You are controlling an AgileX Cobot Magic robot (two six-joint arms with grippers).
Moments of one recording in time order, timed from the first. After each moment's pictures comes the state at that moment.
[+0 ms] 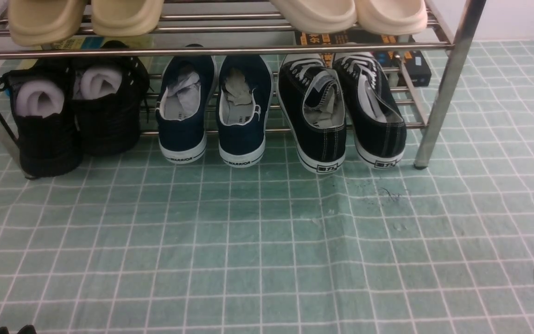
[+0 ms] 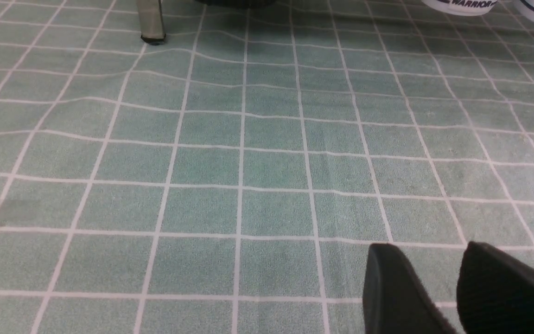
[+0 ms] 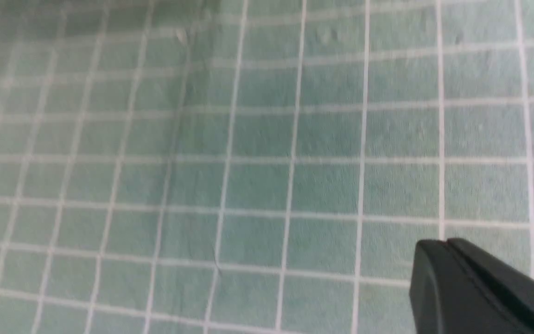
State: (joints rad) right arm 0.13 0.94 -0.62 0.39 0.78 -0.06; left arm 0.01 -0.01 0.02 -0.17 0.39 0.10
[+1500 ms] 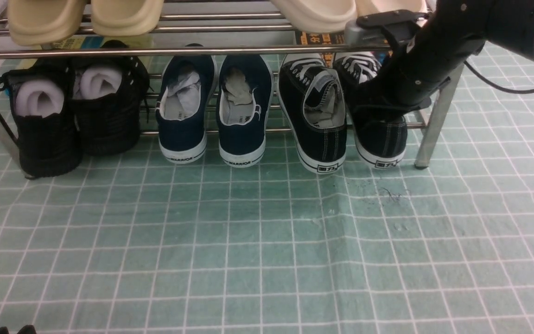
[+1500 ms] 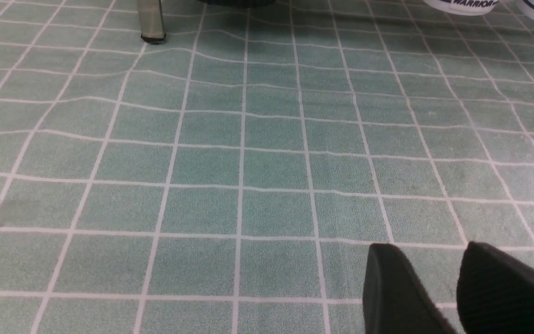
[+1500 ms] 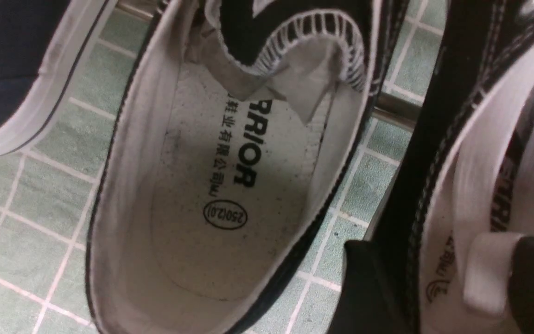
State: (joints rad) right arm 0.33 2.01 -1.80 0.18 0.93 -0.07; left arm 0.01 -0.01 0.02 -0.17 0.39 0.10
